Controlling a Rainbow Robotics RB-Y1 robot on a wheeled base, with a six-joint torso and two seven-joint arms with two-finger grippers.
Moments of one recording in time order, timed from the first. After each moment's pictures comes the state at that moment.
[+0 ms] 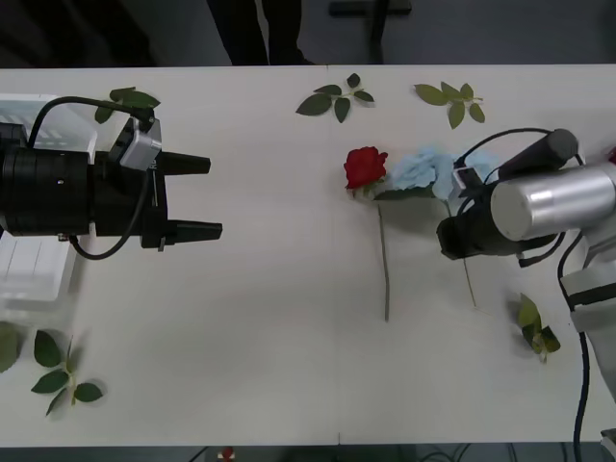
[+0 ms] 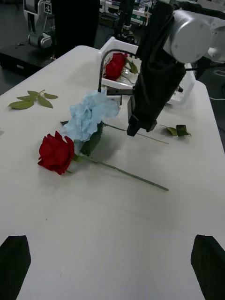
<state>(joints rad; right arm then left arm) -0.40 -0.40 0.08 -1.60 -0.42 1.44 1.56 -0.29 0.58 0.08 -1.77 1.65 1.34 -2.68</state>
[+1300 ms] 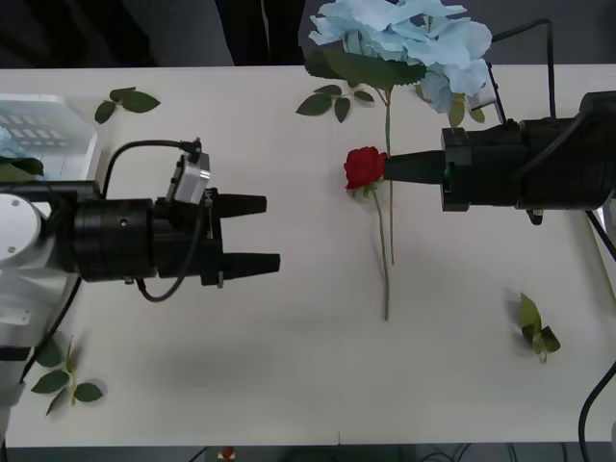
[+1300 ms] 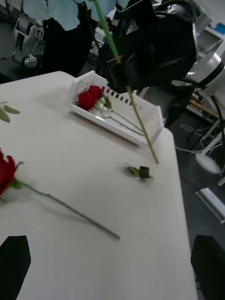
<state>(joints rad) -0.40 -0.40 -0.16 -1.77 -1.65 1.47 2.07 -0.18 0.37 -0.01 -1.77 1.70 1.30 -2.61</state>
